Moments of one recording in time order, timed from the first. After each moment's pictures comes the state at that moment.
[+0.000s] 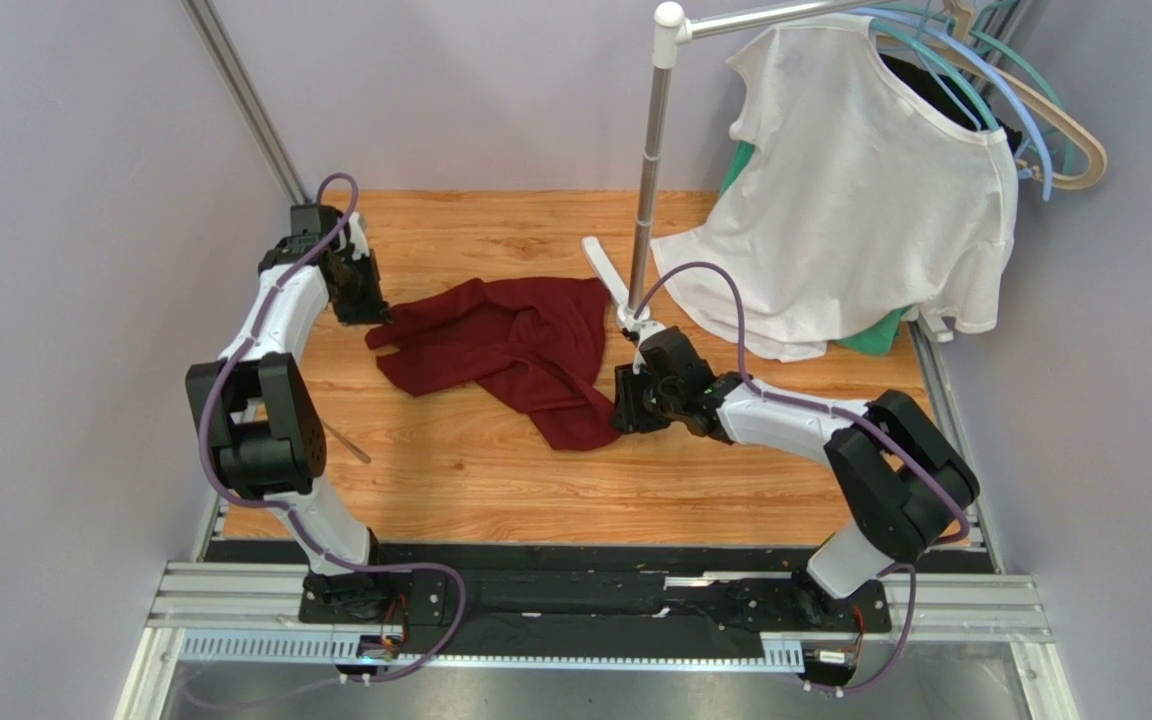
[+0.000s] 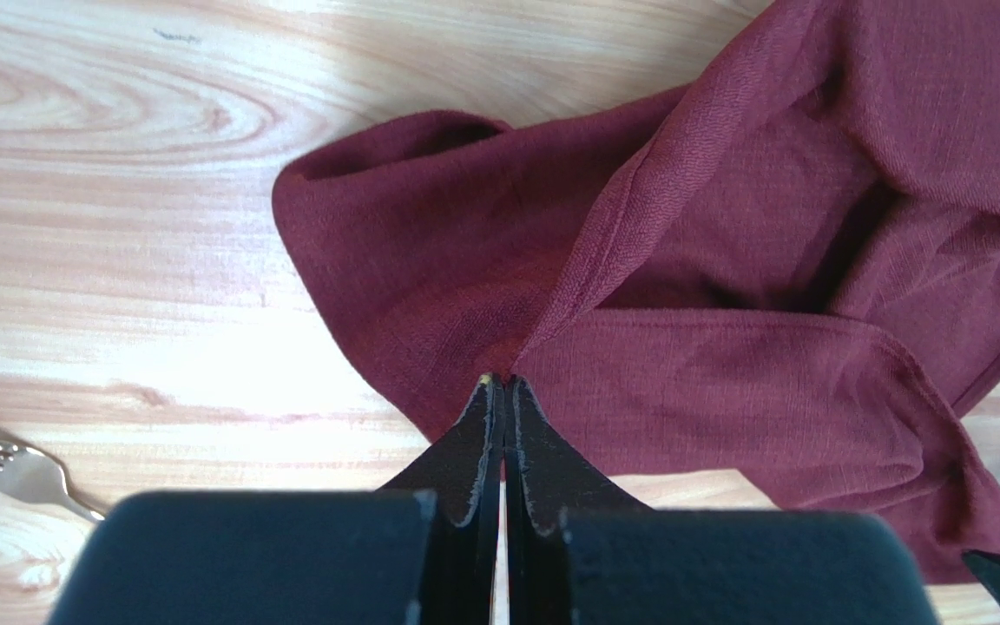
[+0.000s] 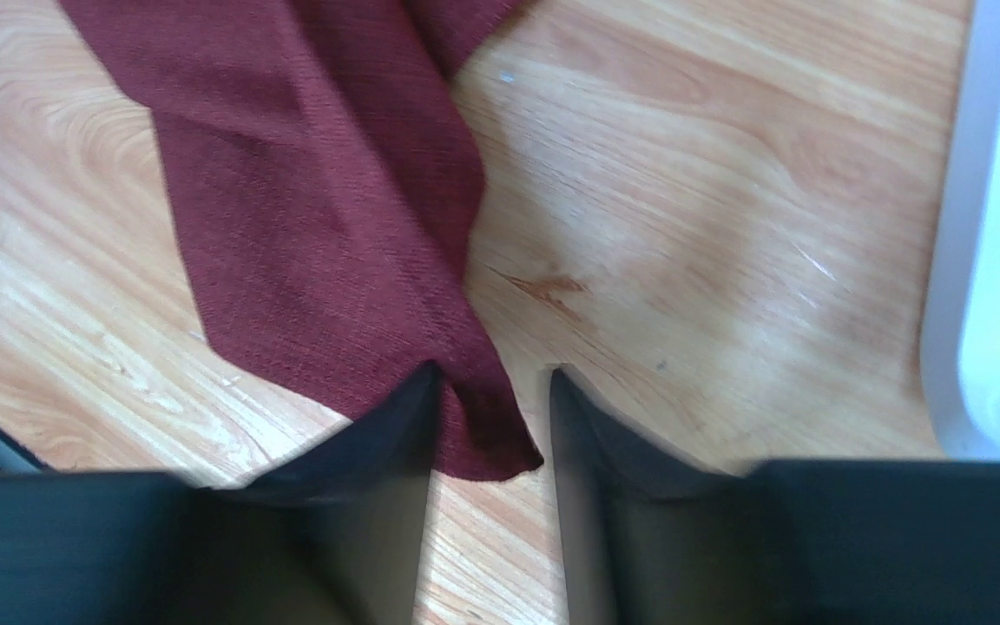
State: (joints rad) left arm 0.14 1.72 1.37 -0.68 0.21 -0.14; right arm 0.68 1.58 0.80 -0.06 -0.11 0.44
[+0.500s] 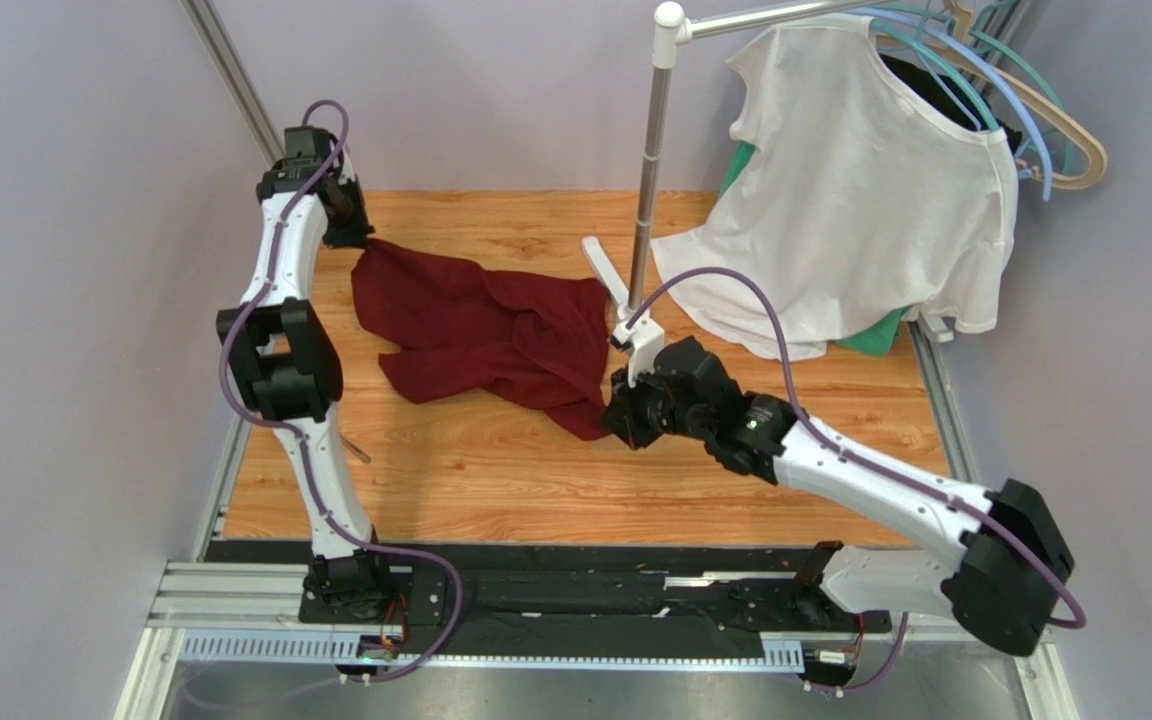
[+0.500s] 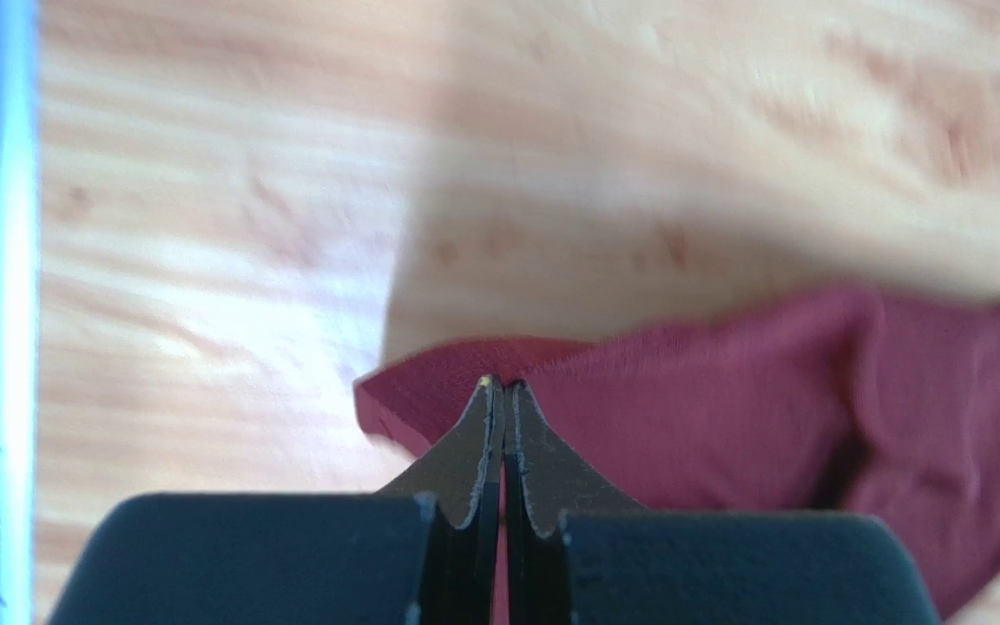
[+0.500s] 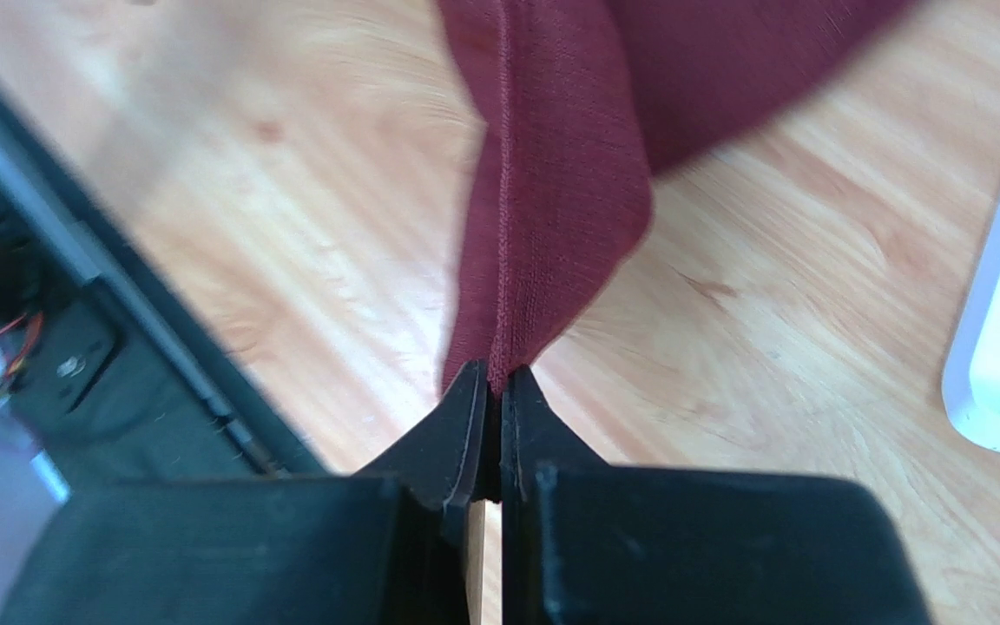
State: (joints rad) left arm 0.15 2.09 2.00 -0.84 0.08 -0.13; right arm 0.82 1.24 0.81 -0.17 -0.12 0.31
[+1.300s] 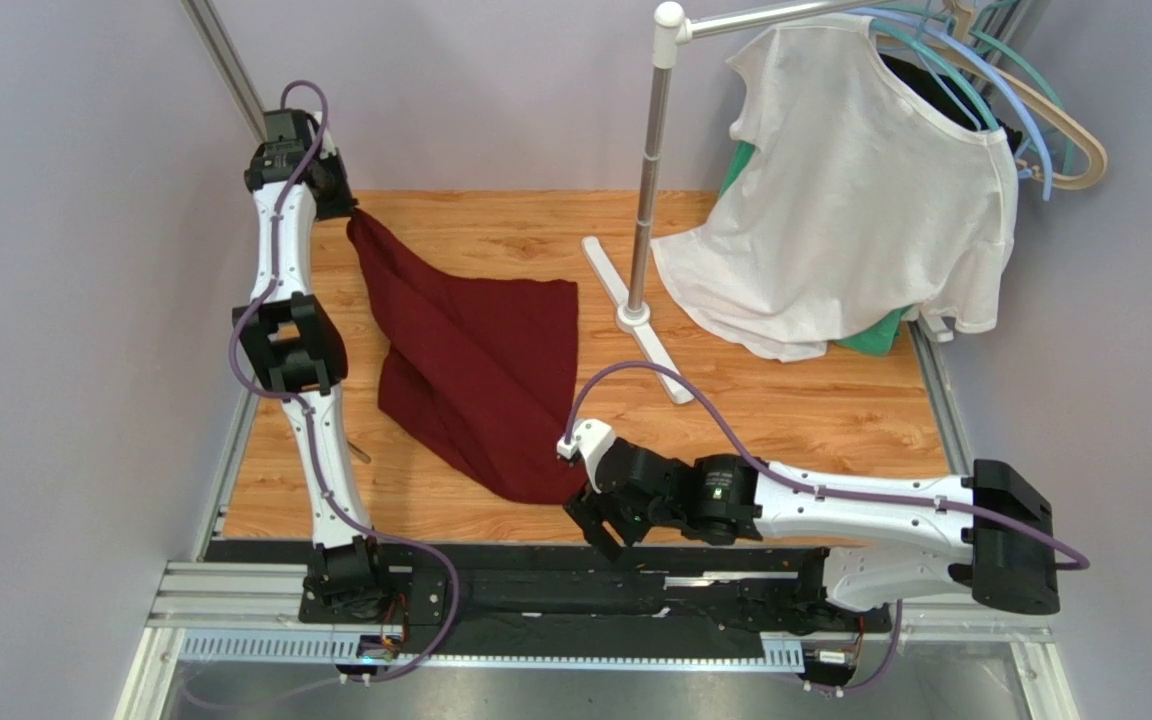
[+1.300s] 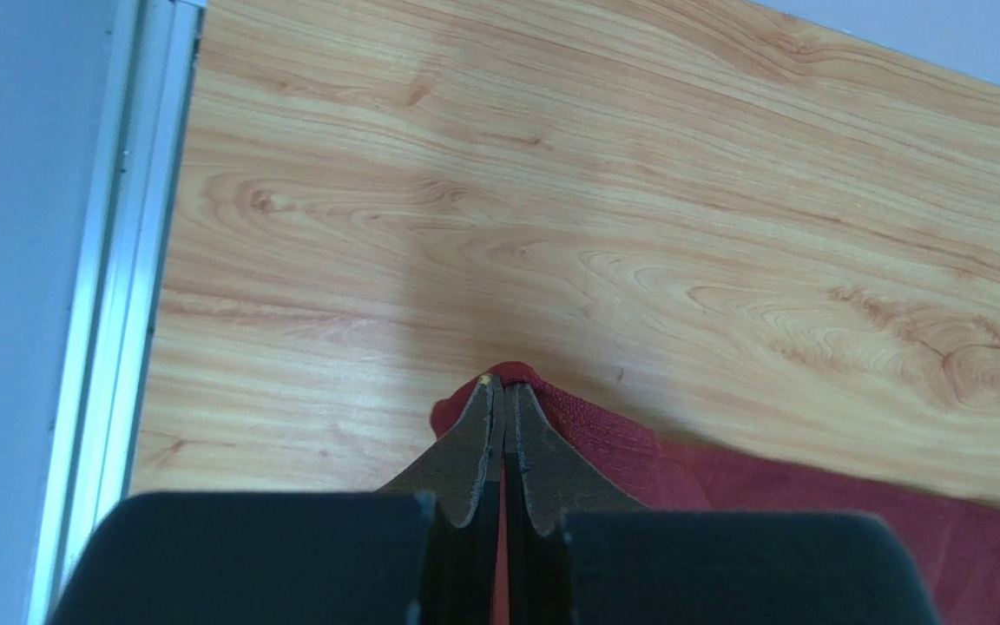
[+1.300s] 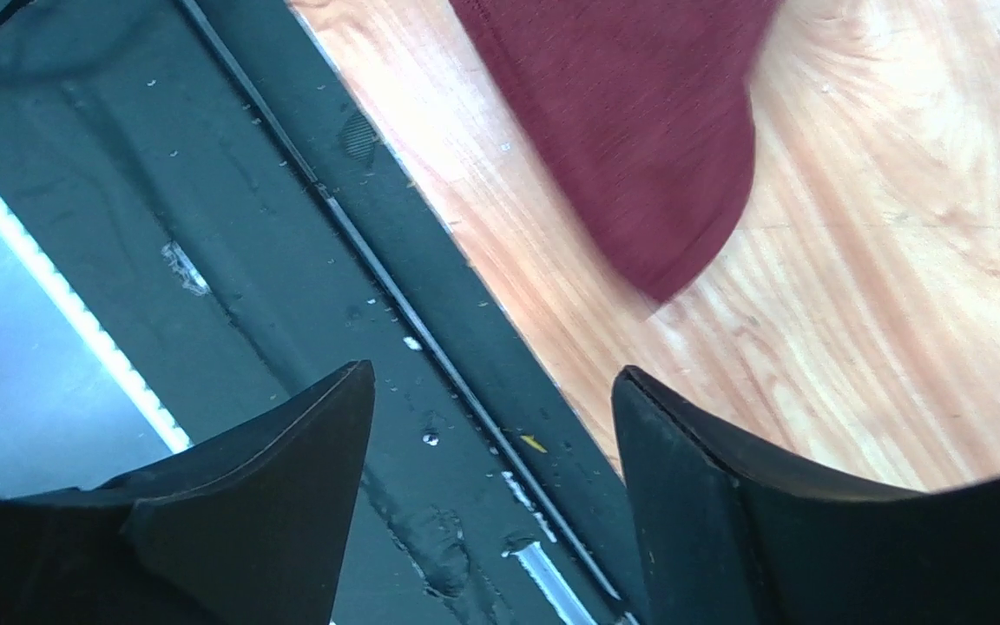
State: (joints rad) left arm 0.21 2.46 2.58 -0.90 0.12 -0.12; right arm 1.31 1.22 0.80 -0.46 0.14 0.35
